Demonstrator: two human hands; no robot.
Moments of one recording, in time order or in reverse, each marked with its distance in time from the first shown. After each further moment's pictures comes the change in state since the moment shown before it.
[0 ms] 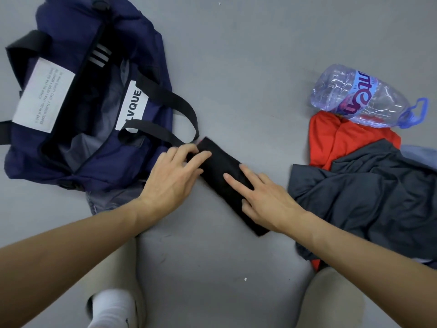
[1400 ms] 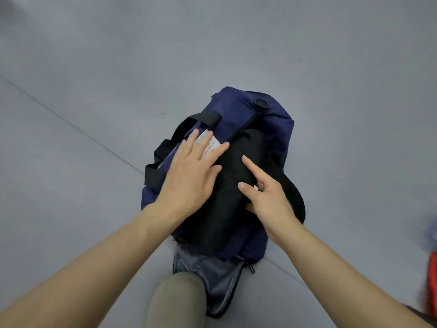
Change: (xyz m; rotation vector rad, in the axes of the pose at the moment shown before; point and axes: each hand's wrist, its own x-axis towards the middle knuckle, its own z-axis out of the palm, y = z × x) left_hand 0.004 -0.178 -0.132 -0.086 0.243 -0.436; right_hand 0.212 -0.187 -0.132 1.460 0.119 0.096
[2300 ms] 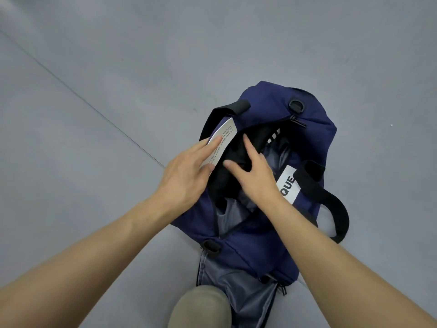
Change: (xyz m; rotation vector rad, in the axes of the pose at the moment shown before) left_hand -0.006 -0.079 -0.026 -0.256 0.003 -0.200; right_hand 0.108 0.023 0.077 -0.582 0.003 -0.151
